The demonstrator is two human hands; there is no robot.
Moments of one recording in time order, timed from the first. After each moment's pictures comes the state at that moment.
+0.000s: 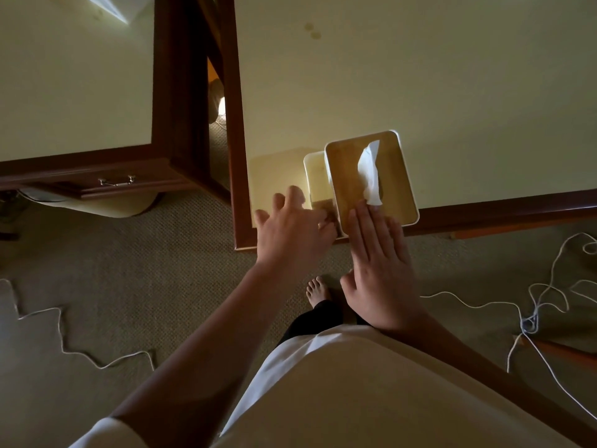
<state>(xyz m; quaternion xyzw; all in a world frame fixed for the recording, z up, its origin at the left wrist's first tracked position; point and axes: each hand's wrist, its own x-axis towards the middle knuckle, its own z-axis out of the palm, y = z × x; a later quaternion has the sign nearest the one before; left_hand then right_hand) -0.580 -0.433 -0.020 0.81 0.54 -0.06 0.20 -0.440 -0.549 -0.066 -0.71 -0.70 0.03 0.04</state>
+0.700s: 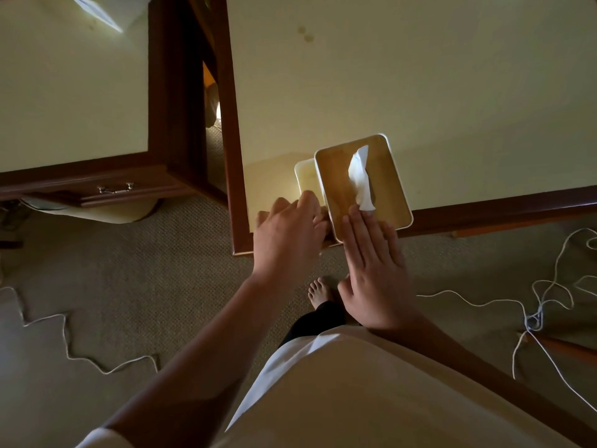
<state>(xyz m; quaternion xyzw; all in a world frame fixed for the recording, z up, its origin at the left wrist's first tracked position) -0.577 -0.438 -0.013 0.82 0.54 0.06 0.19 -0.439 -0.550 -0.069 -0.70 -0.71 0.03 0.05</state>
